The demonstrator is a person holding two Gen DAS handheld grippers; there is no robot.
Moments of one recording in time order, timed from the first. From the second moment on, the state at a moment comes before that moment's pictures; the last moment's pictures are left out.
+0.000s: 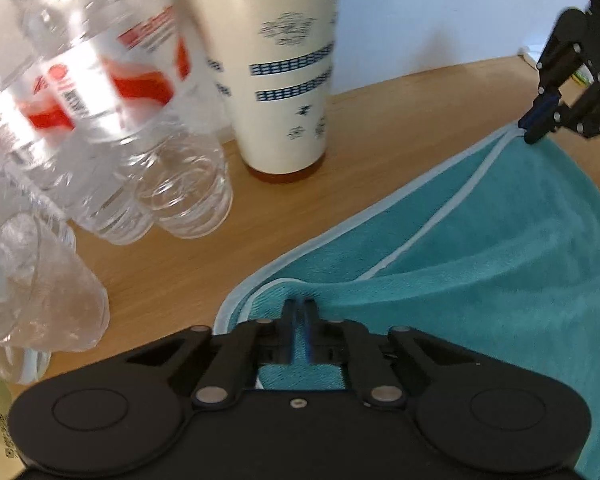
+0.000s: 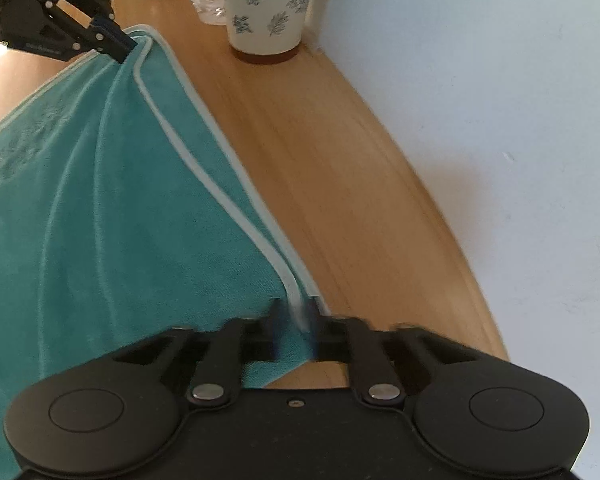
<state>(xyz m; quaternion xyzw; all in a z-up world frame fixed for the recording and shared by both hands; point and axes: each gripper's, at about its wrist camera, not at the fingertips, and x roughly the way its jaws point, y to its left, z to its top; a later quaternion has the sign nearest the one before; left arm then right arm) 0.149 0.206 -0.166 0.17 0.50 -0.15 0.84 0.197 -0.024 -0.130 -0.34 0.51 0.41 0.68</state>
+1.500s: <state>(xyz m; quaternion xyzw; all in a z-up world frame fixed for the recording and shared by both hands) 0.145 0.198 -0.145 0.25 0.44 -0.20 0.84 0.073 -0.050 -0.087 -0.14 0.54 0.27 0.78</state>
